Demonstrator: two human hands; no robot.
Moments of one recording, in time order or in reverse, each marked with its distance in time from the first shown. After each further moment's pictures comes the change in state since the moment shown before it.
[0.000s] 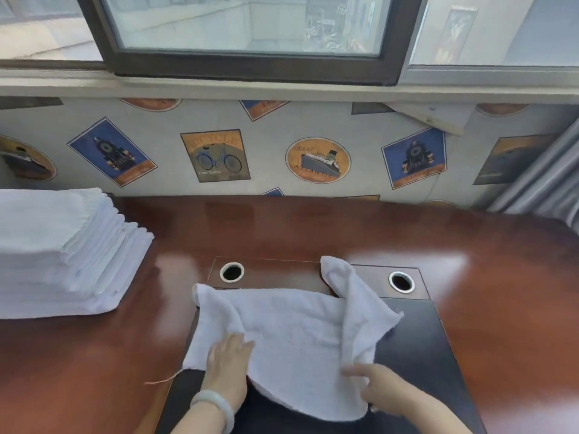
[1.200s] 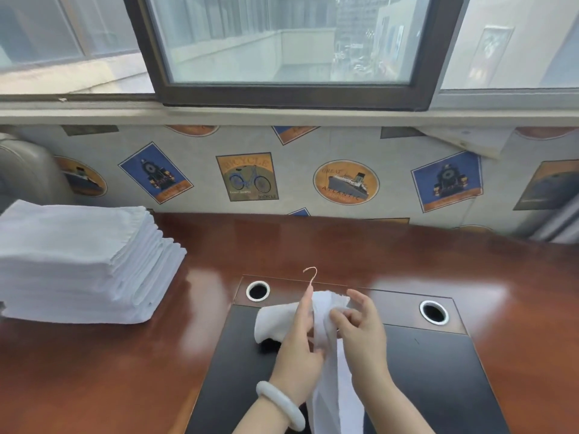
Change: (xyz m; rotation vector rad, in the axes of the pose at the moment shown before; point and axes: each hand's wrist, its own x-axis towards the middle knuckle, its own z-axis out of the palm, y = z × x) left_hand -0.012 0.099 -0.092 -0.993 0.111 0.097; right_hand -0.023 -0.163 -0.018 0.960 0.614 -0.343
